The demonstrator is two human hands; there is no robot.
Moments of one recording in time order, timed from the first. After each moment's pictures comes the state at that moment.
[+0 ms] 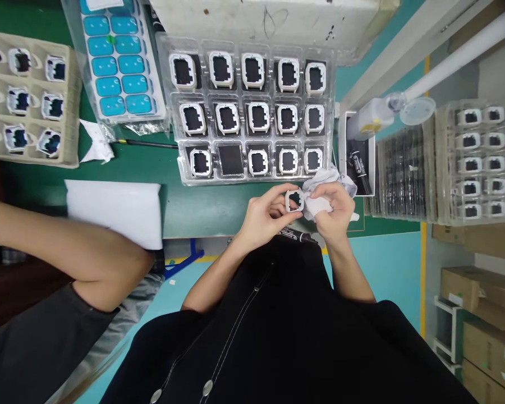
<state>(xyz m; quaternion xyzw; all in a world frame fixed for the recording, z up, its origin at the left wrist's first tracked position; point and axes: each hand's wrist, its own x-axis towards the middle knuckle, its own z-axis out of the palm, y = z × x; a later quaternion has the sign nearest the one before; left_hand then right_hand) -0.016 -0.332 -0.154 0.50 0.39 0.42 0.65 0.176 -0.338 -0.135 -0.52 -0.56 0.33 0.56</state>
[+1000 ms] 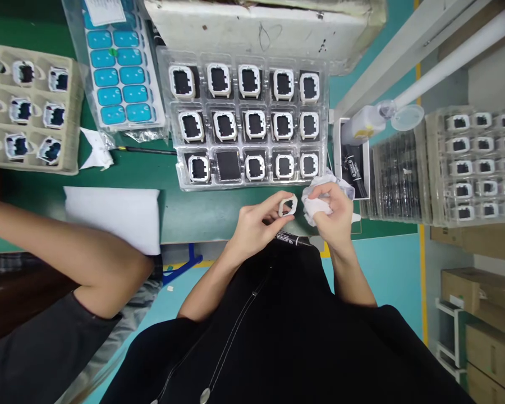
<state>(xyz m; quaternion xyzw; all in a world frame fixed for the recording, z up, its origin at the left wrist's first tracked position) -0.030 -0.338 -0.151 0.63 0.40 0.43 0.50 0.184 -0.344 -0.118 -0.58 -0.49 0.42 0.49</state>
